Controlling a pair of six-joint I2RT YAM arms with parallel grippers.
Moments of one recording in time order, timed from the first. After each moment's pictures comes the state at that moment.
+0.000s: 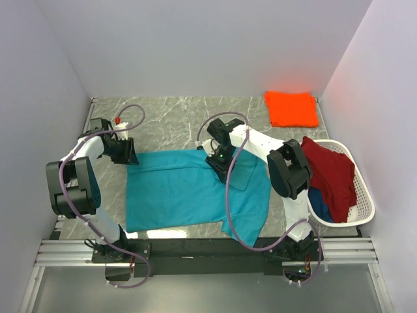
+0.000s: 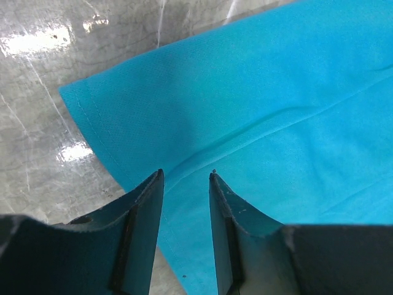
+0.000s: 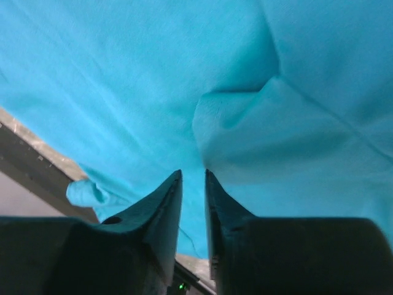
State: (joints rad) left arm 0.20 1.68 1.10 -0.60 0.47 0.22; right arm 0.62 2.06 1.62 -1.09 -0.31 -0.28
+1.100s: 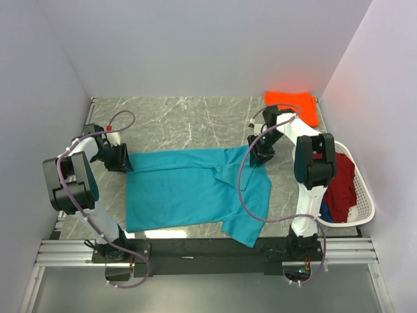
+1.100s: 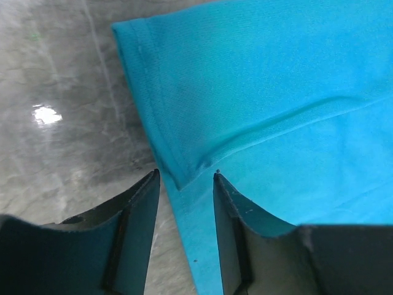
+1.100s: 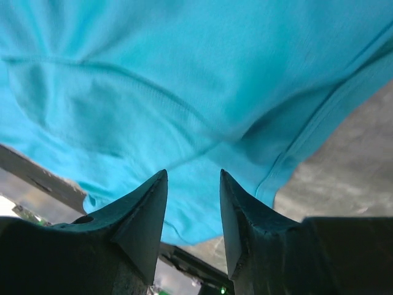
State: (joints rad) left arm 0.29 1.73 1.09 -0.66 0.44 0.19; right arm 0.14 2.03 1.54 -1.07 -0.41 -0.12
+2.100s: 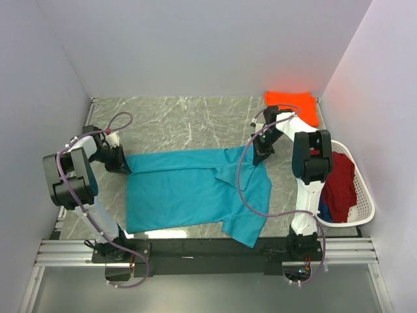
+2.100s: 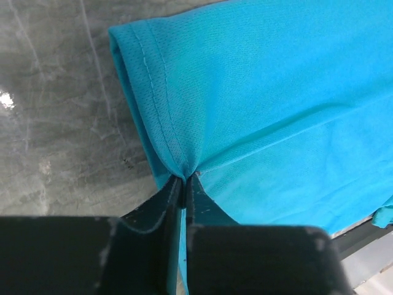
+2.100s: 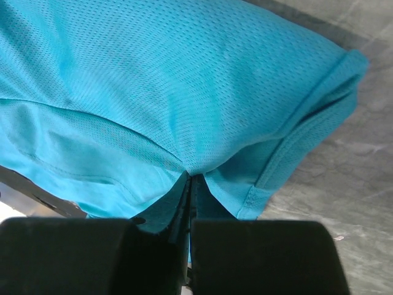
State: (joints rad) left arm 0.31 1.80 1.12 -0.71 0.50 0.16; right arm 0.11 2.13 1.60 -1.03 -0.41 -0.08
